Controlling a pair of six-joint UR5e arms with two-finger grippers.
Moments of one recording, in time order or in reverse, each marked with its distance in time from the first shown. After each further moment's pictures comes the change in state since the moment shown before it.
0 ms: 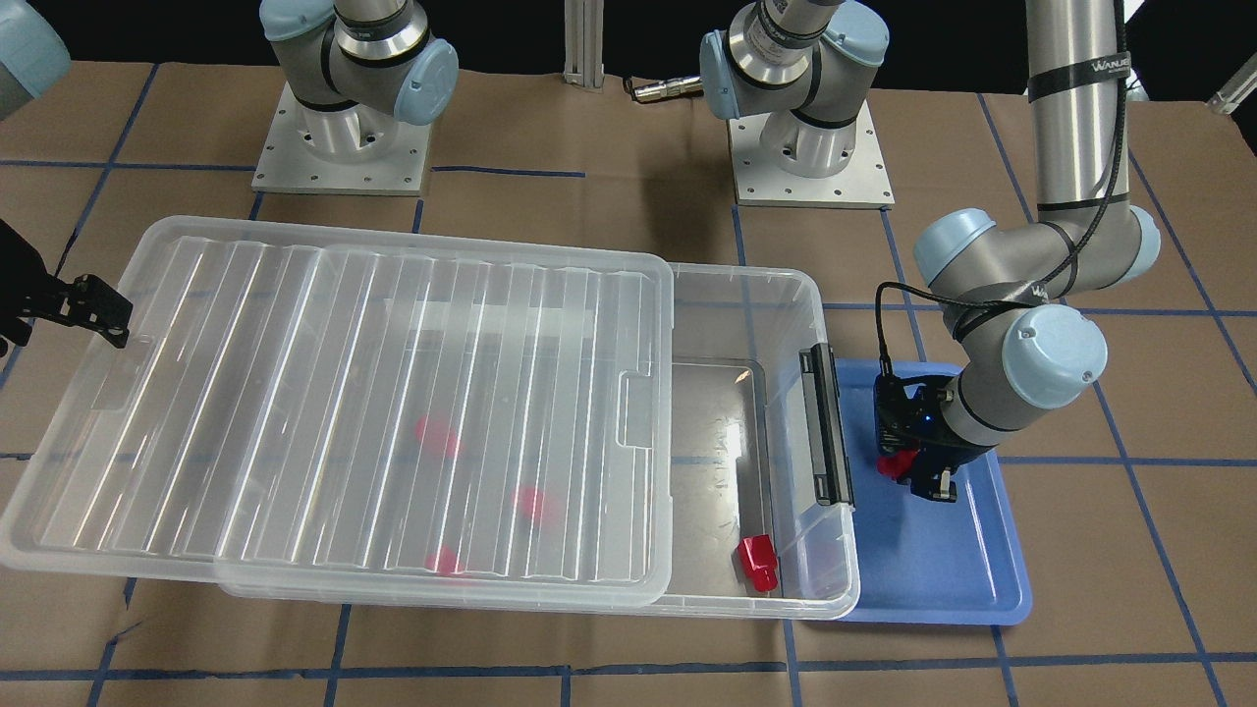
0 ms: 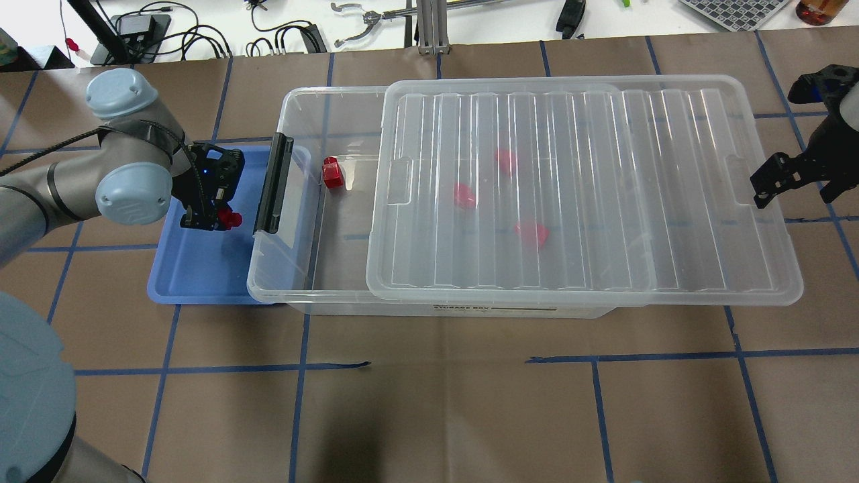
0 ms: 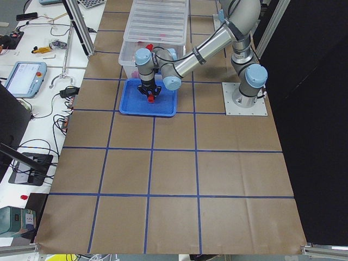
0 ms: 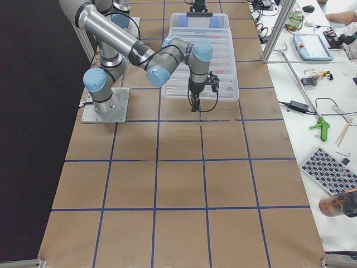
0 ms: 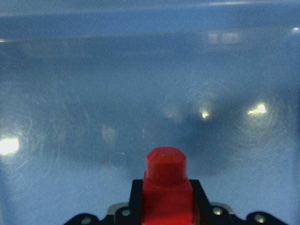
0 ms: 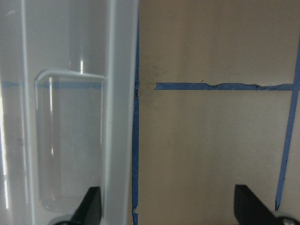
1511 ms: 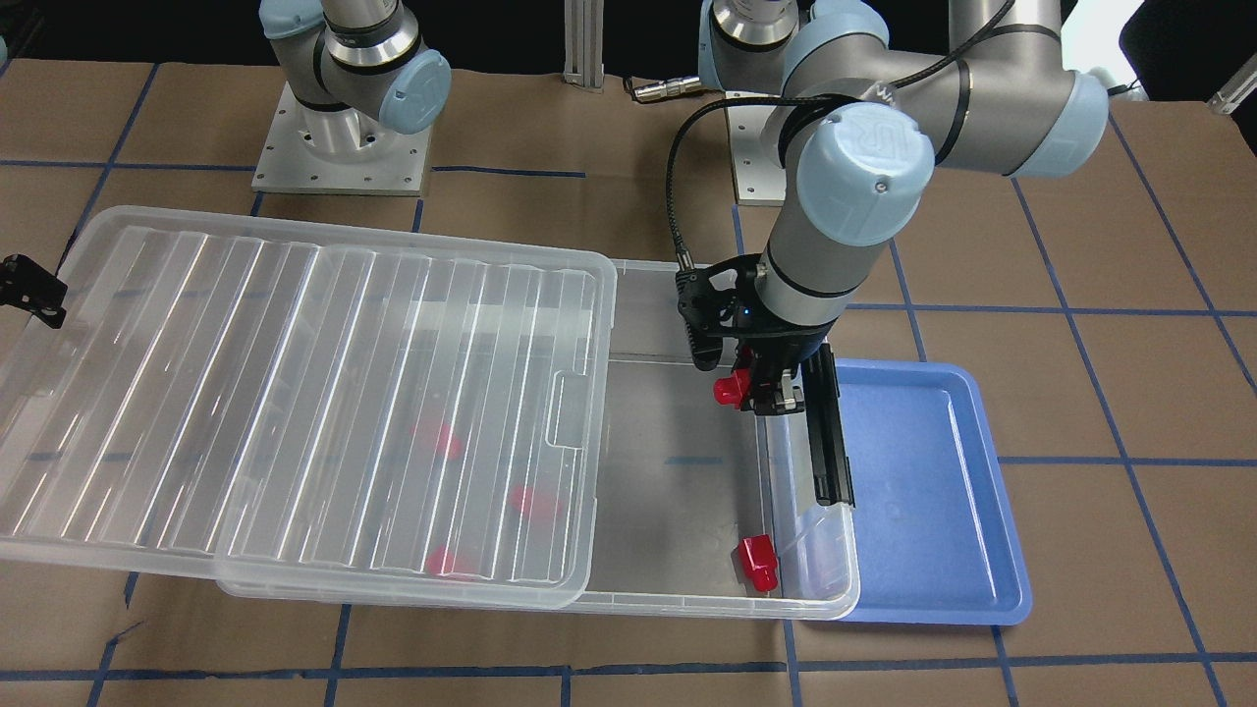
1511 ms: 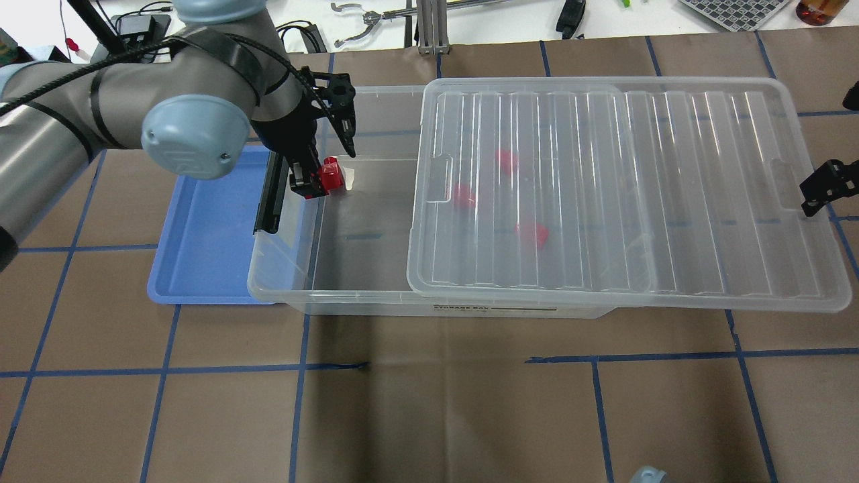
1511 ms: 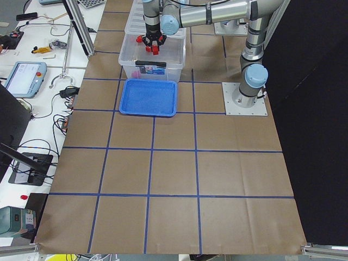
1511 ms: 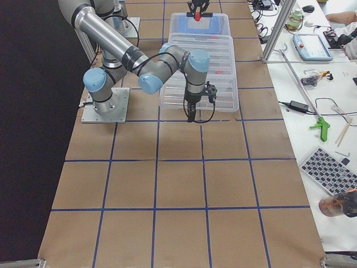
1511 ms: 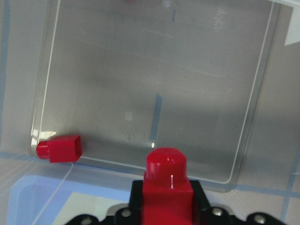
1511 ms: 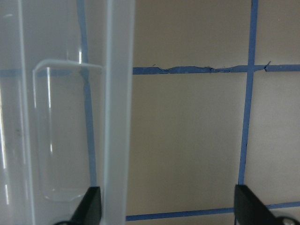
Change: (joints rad) left arm -0.370 0.122 0.151 -0.265 -0.064 -0.602; right arm -0.097 -0.003 -0.008 -0.001 -0.028 -0.070
